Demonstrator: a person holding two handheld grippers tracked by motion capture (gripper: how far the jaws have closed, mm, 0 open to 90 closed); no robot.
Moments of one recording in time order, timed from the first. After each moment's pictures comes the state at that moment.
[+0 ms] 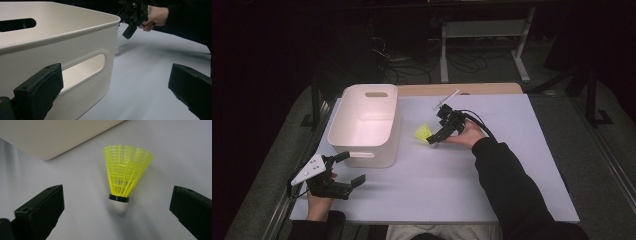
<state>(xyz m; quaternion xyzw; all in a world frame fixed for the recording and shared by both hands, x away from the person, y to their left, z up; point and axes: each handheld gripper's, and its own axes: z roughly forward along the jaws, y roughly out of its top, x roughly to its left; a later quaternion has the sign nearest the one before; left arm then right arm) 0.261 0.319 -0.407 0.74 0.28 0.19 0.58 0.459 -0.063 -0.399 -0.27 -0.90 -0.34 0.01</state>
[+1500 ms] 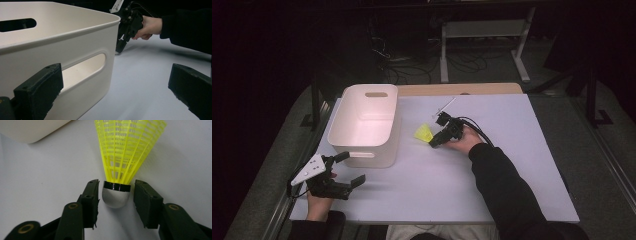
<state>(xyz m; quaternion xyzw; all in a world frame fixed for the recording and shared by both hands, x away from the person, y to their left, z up) 0.261 0.320 -0.407 0.74 0.28 0.19 0.58 0.465 -0.061 -0.434 -0.28 -0.91 -0.31 0.04</state>
